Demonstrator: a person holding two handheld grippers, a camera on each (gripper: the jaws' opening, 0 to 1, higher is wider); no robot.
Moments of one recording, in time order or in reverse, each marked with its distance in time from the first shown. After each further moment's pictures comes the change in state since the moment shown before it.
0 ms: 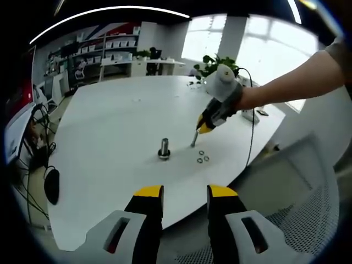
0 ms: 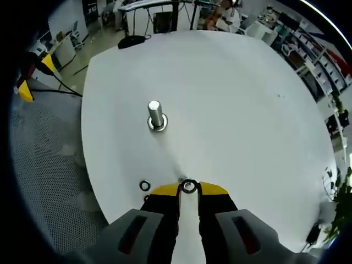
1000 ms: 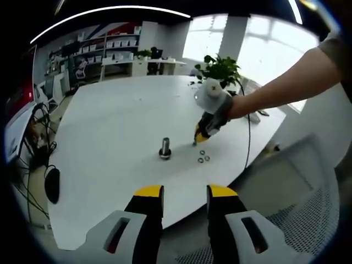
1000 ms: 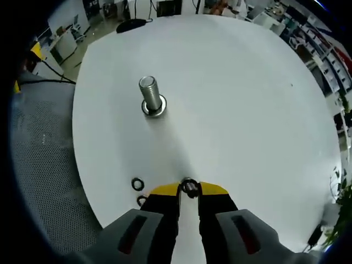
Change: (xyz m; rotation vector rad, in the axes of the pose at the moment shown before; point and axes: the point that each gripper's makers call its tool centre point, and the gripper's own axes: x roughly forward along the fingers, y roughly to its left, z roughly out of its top) left arm 0.000 0.002 -0.001 -0.004 0.003 0.005; right arm 0.040 0.001 -0.017 -0.009 0.084 0.040
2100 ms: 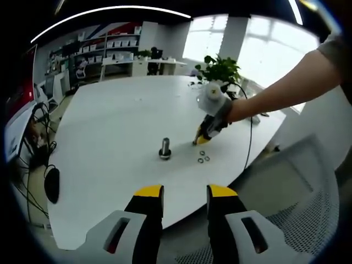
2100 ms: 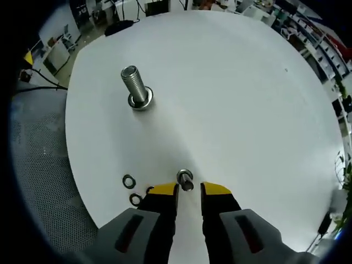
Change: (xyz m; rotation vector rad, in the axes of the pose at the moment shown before) left arm 0.001 0.000 0.000 -0.003 -0.002 -0.001; right arm 0.001 -0.008 -0.019 0.097 0.000 -0.007
